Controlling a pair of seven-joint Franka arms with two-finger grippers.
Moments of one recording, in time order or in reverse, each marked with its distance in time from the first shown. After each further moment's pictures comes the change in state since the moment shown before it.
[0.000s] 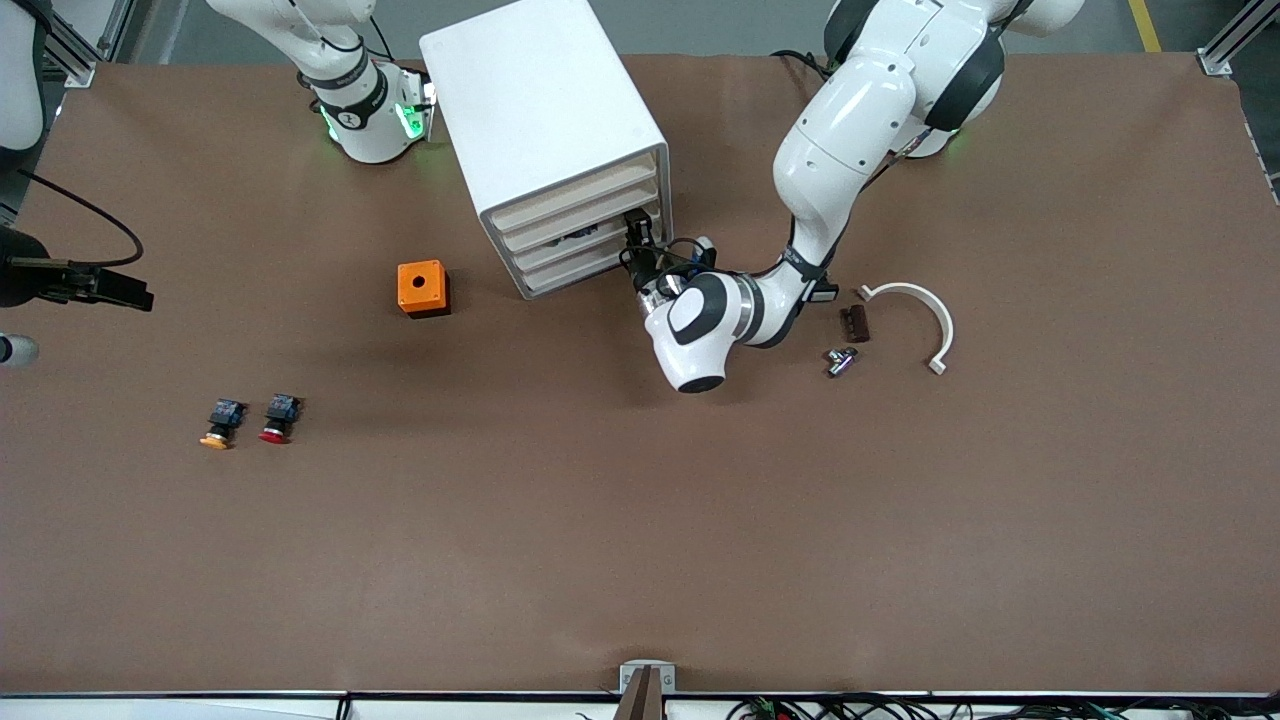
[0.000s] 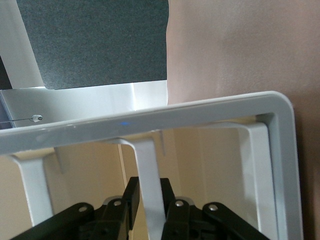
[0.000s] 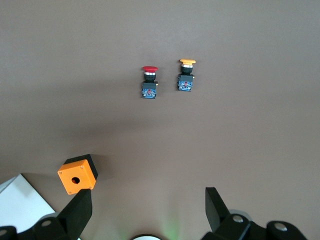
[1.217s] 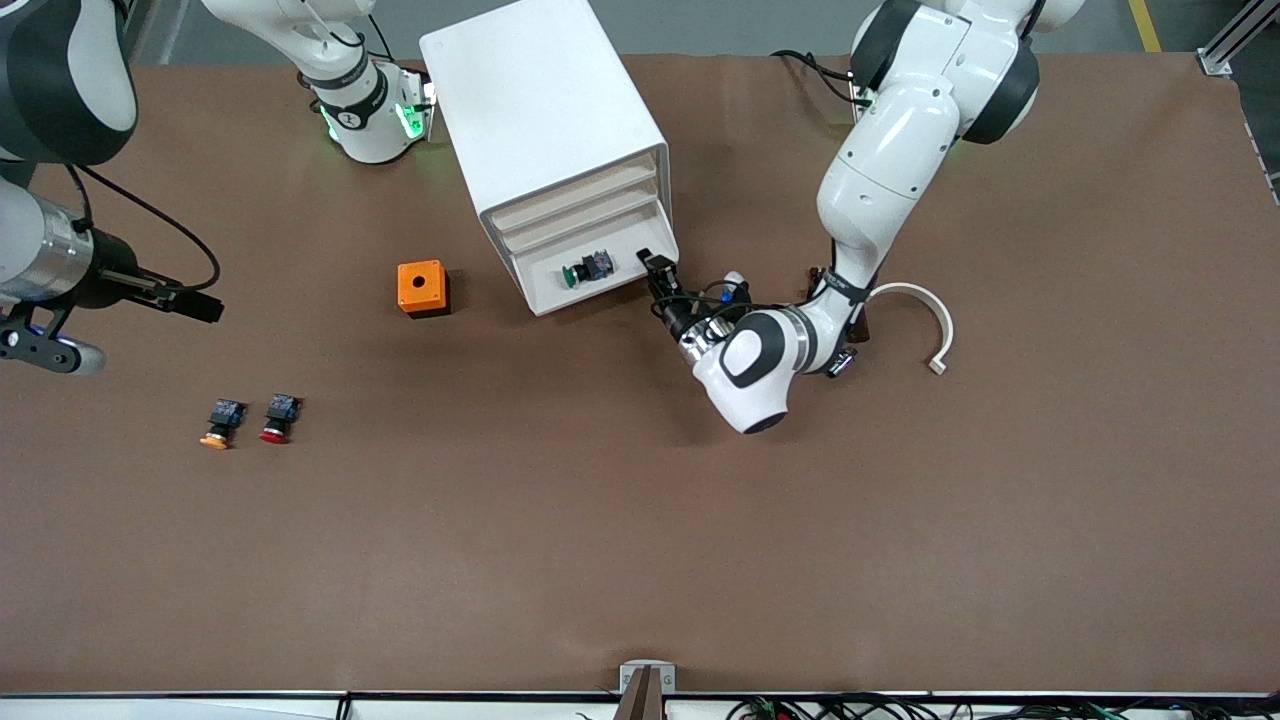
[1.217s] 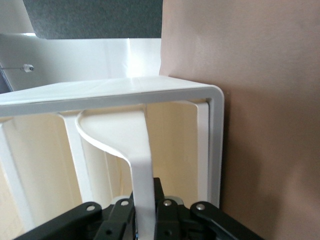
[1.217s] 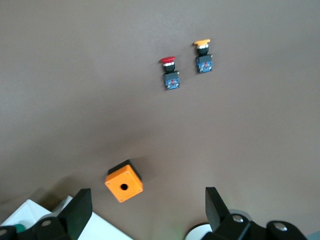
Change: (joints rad) left arm 0.152 0.008 0.015 0.010 -0.049 0.044 -0.055; right arm 0.139 0.000 0.006 0.000 0.043 -0.011 0.426
